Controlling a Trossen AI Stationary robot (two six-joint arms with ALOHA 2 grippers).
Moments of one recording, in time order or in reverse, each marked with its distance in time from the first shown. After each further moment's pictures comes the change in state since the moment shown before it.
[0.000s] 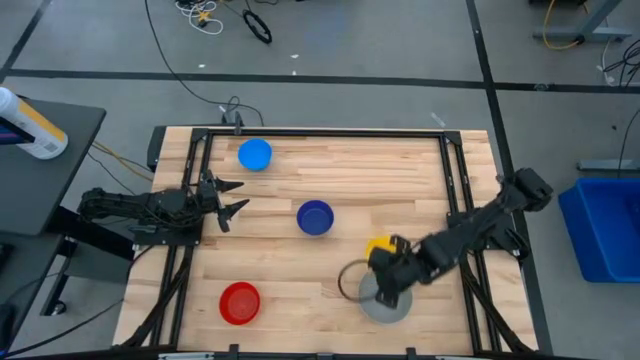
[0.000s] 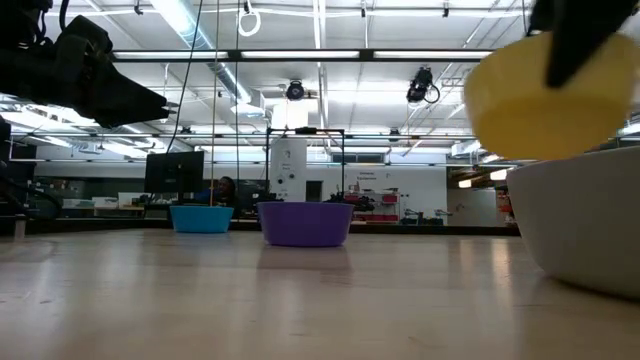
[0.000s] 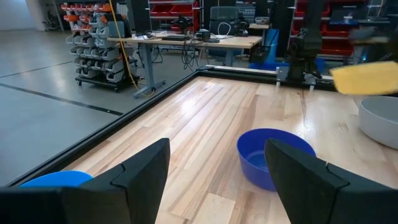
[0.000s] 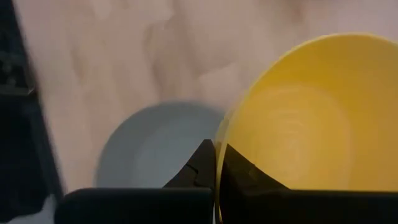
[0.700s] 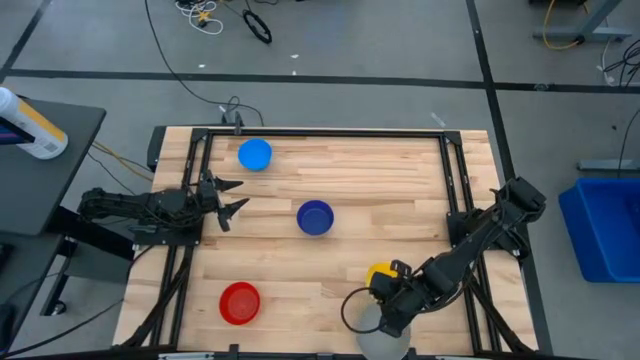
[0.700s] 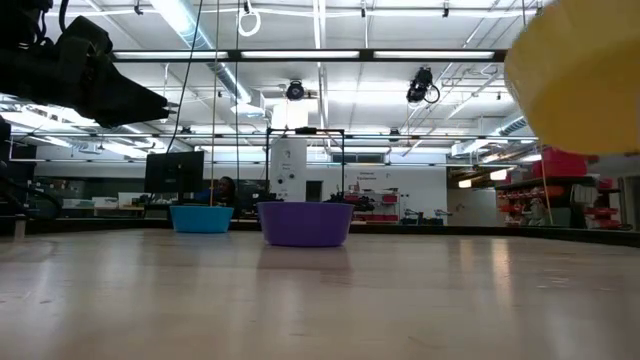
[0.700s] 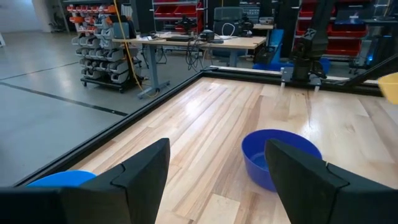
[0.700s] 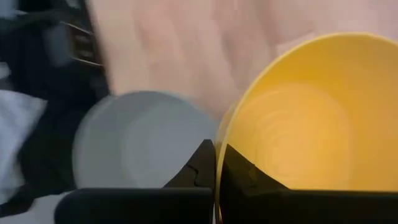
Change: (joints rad) left arm 0.000 0.000 0.000 -0.001 -0.018 0.003; right arm 0.114 0.089 0.112 0.049 -0.062 0.102
